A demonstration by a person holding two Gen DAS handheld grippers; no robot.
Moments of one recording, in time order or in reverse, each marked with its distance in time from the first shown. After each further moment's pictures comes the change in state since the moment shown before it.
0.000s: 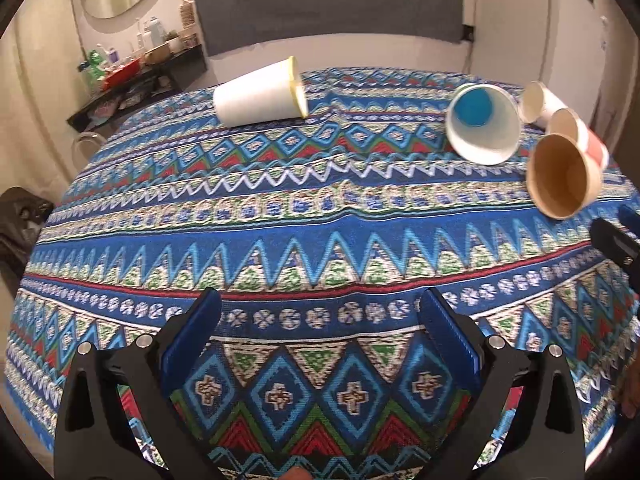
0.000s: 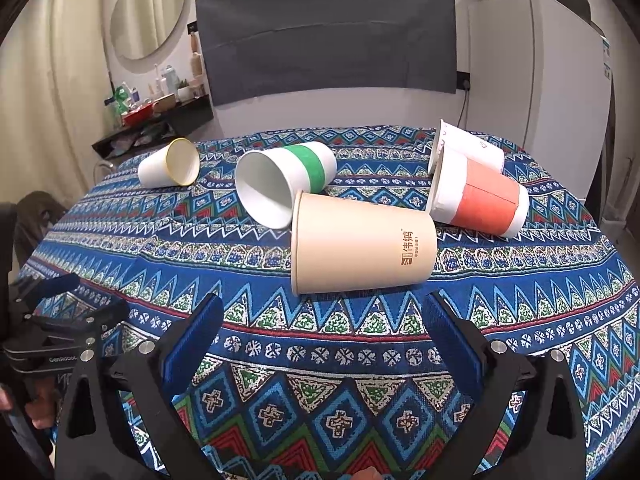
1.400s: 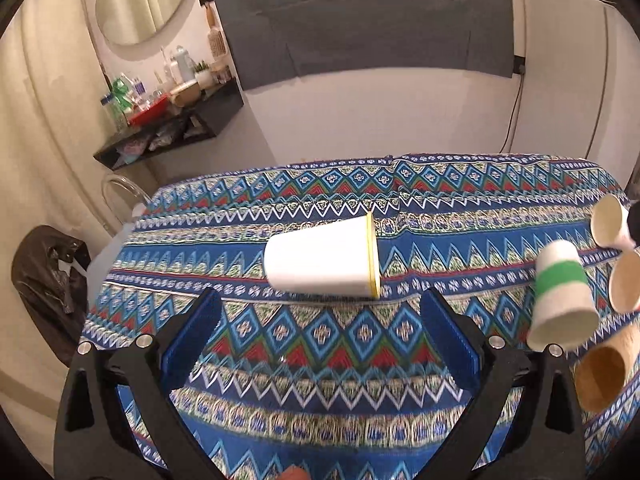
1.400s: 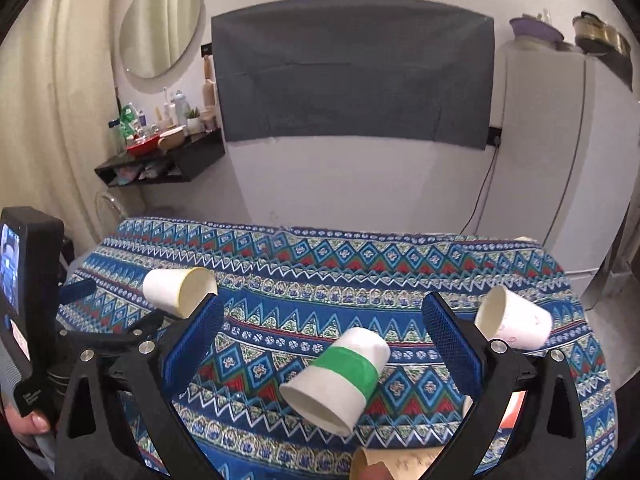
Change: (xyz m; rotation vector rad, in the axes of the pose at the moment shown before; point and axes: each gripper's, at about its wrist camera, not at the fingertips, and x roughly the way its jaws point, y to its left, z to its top) left arm 0.039 0.045 0.169 -0.036 -0.028 0.119; right arm 0.049 0.056 0.172 -0.059 -0.053 0.022
